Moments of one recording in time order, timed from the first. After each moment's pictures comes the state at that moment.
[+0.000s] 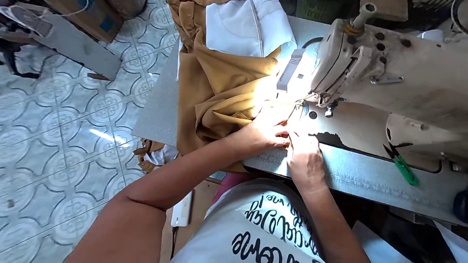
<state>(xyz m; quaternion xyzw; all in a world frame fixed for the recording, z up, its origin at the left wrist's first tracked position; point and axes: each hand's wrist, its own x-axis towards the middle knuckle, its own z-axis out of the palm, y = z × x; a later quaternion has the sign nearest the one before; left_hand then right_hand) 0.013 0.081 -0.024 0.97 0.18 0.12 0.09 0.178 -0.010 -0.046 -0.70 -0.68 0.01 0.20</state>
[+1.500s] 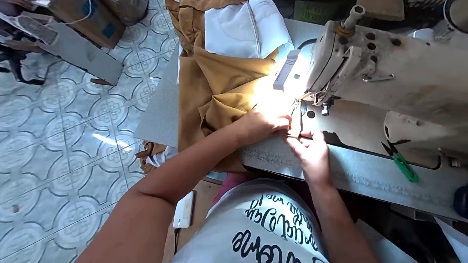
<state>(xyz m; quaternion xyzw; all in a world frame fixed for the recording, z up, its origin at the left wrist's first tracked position) 0.021 0.112 -0.018 0.96 0.17 0.20 0.12 0.195 -0.007 -0.032 -0.64 -0.44 0.39 0.50</state>
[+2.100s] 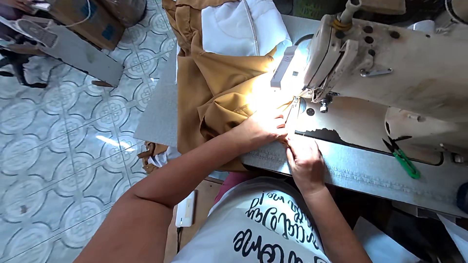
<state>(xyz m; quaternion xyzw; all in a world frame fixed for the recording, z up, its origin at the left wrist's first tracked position) 0.023 0.092 -0.017 0.98 0.17 0.11 0.05 0.192 -0.029 -0.068 -0.65 -0.70 0.00 0.31</state>
